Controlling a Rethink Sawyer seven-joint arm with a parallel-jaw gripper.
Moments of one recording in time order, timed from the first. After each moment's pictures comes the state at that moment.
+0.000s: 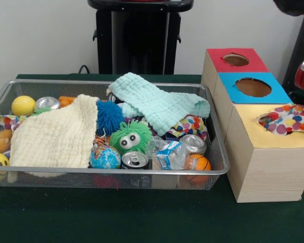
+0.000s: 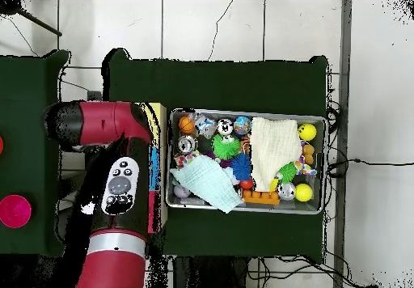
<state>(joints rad) 0.30 -0.32 -0.22 1.13 0.27 0.89 2.56</state>
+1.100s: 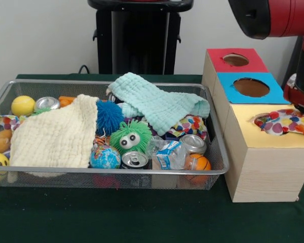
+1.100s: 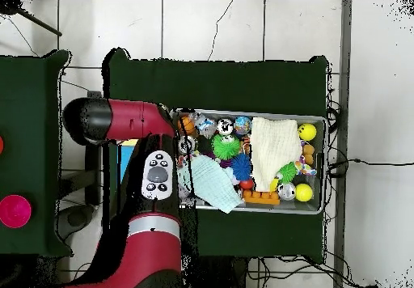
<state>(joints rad) 0.18 -0.34 -0.08 1.18 0.28 0.83 2.56</state>
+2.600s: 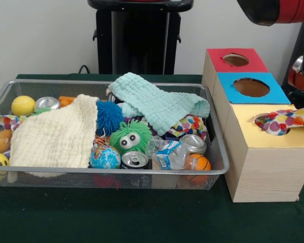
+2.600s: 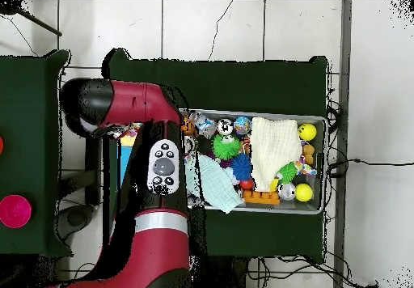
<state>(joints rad) 0.15 -0.34 -0.08 1.07 0.27 1.05 2.56</state>
